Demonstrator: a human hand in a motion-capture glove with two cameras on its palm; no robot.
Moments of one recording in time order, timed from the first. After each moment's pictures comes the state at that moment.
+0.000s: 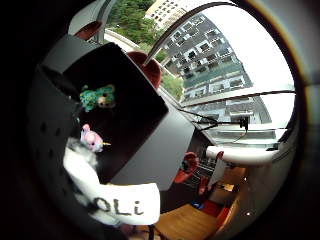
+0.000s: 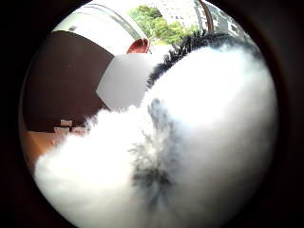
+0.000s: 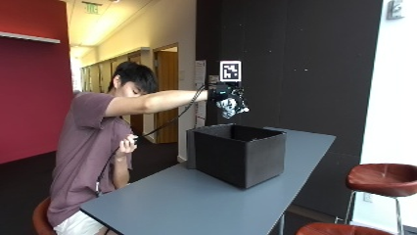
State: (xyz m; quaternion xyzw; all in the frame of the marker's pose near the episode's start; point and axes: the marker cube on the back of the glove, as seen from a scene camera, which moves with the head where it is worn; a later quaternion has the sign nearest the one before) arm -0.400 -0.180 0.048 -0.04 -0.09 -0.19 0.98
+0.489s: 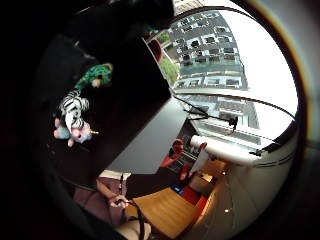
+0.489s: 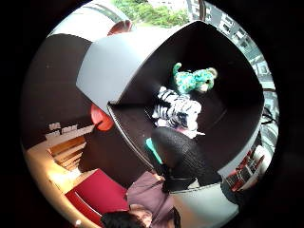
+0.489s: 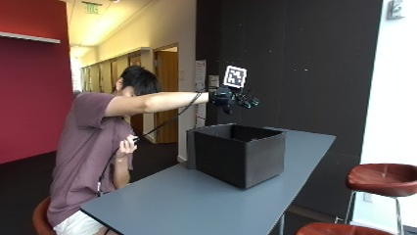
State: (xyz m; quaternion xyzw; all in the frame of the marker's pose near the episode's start) arm -0.426 -0.177 0.072 -0.14 0.01 -0.16 0.98
